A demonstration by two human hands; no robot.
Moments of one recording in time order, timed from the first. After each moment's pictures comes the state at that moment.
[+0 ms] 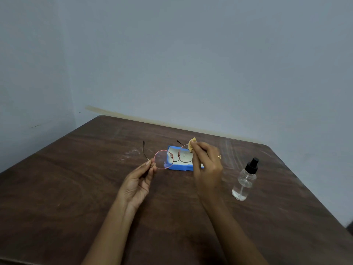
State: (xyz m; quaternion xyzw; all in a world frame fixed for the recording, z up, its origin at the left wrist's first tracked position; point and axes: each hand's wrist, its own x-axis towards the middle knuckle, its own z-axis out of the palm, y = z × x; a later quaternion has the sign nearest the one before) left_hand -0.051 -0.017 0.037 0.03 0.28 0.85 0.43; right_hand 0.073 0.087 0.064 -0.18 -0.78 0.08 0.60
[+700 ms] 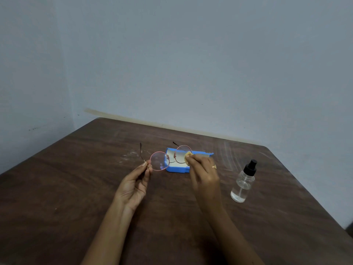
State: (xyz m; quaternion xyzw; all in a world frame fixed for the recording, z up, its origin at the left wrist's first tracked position) left_hand -0.056 -0.016 0.035 0.01 0.27 0.86 0.43; right_hand 0.085 0.092 0.044 -0.16 -0.82 0.02 0.55
